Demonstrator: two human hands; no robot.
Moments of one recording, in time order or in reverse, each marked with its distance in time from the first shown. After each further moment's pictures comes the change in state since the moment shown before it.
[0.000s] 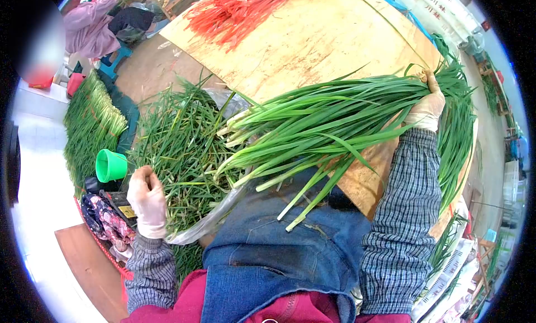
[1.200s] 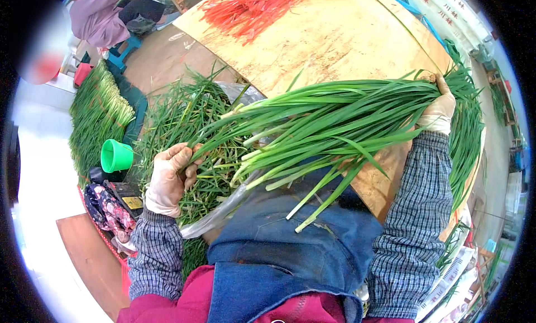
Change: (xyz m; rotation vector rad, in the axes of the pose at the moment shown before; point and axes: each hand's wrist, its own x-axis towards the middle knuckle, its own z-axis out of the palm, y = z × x) left_hand 0.033 0.026 0.005 -1.382 -0.655 -0.972; right_hand 0.017 0.001 -0.009 0.008 -0.143 0.135
